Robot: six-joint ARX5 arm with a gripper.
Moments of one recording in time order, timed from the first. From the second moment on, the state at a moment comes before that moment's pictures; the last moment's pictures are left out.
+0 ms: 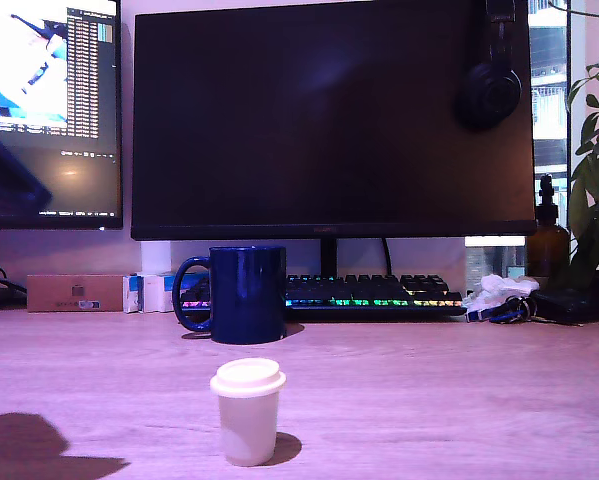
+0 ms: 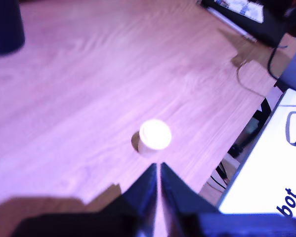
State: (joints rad) arm -0.69 0.56 0.36 -0.39 0.34 -0.20
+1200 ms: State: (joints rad) arm -0.80 1.00 0.36 -0.14 0.21 0.16
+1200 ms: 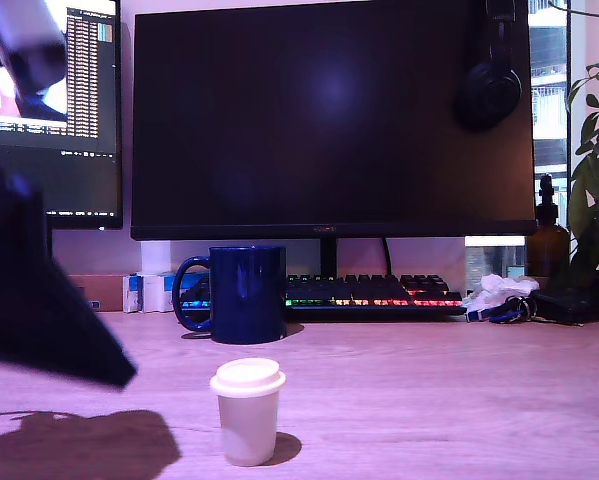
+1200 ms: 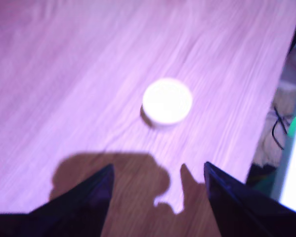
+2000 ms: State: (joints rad) arm -0.80 1.08 0.36 0.01 0.29 0.22
